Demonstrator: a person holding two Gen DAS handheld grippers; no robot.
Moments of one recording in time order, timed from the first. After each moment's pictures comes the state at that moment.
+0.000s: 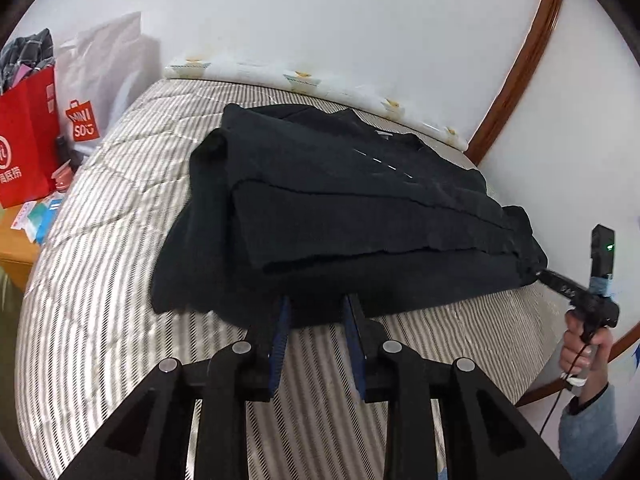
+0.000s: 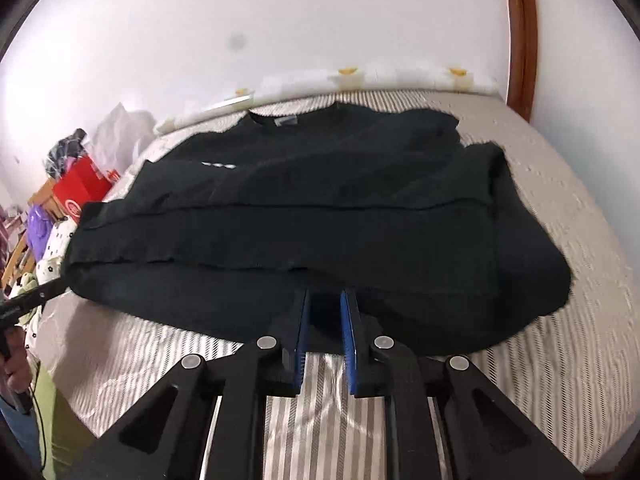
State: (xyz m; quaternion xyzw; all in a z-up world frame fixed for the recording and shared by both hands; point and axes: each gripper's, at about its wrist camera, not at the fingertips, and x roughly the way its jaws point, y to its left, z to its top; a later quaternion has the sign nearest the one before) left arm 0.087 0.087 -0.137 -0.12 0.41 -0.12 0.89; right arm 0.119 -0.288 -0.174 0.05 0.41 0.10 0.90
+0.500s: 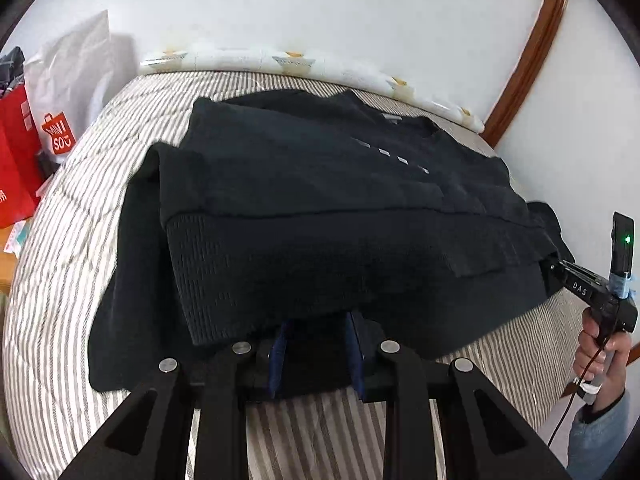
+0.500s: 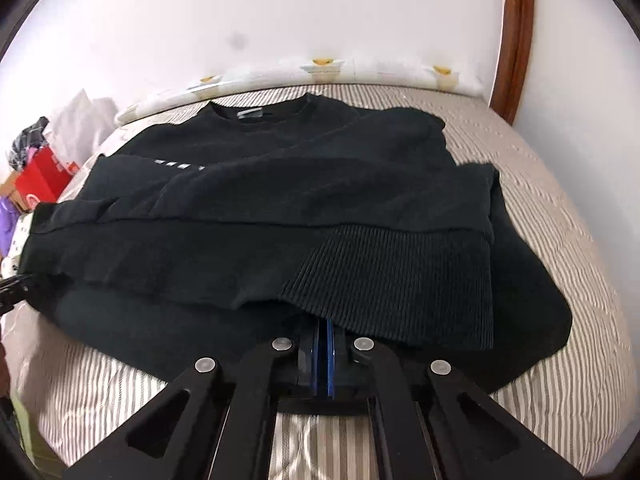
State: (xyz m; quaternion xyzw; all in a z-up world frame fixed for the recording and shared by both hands) left arm 0.143 0.060 -0.147 -0.08 0.44 -0.11 0.89; right arm 0.158 -0.276 -0.180 0.01 0.42 0.04 0.91
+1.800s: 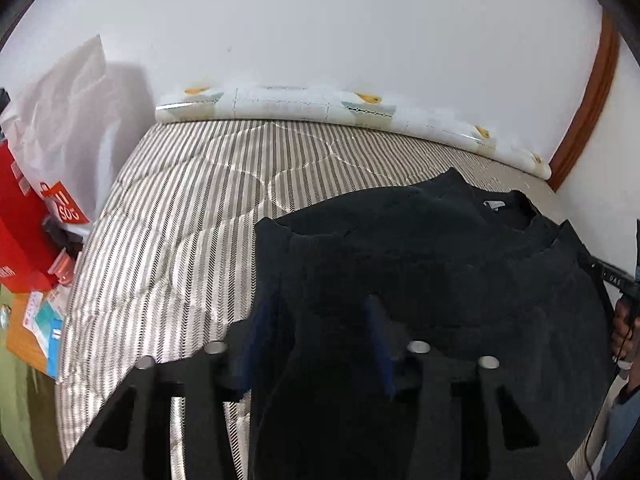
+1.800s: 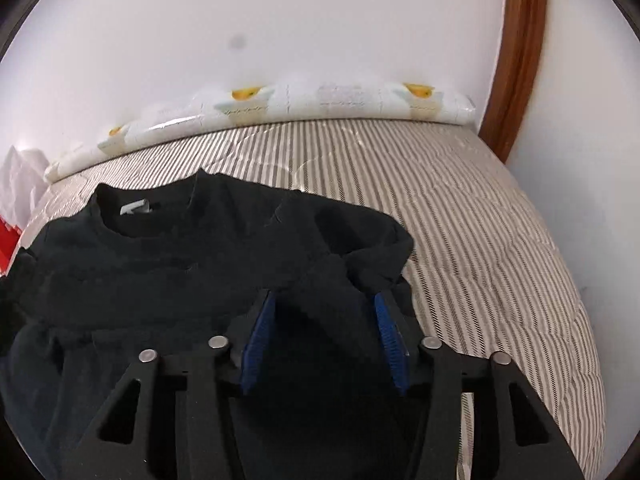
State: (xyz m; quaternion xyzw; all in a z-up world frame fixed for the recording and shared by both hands) left arm 0.292 0.119 -0.136 -0.06 0.43 -0.05 0.90; right arm 0.337 -0.326 -0.173 0.02 0.43 0.00 0.90
